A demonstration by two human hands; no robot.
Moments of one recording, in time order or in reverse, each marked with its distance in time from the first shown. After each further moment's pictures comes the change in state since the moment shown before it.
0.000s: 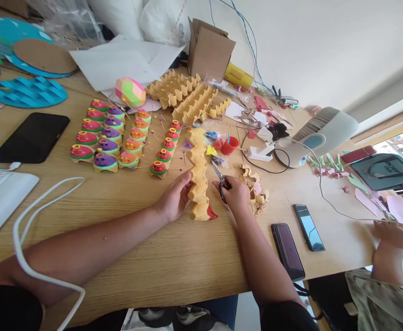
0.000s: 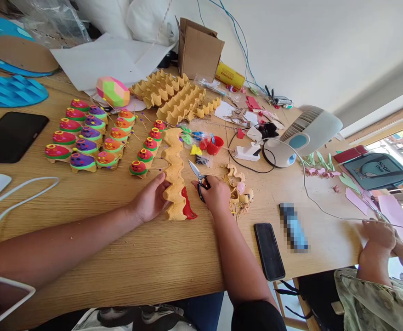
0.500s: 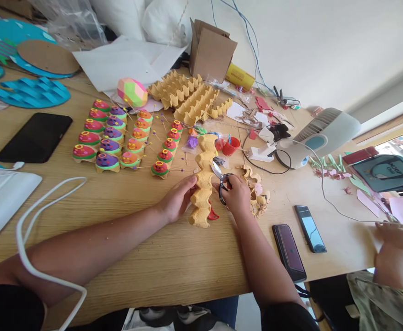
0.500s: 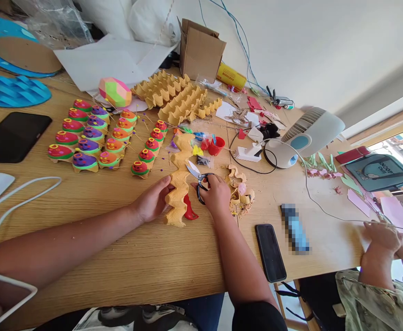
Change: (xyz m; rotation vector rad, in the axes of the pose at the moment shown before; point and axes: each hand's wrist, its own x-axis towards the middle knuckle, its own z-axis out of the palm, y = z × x) left_hand 0.001 -0.002 -0.003 0.112 -0.141 -0.018; right_hand -0.001 0.000 0.001 0.030 0.027 -0.056
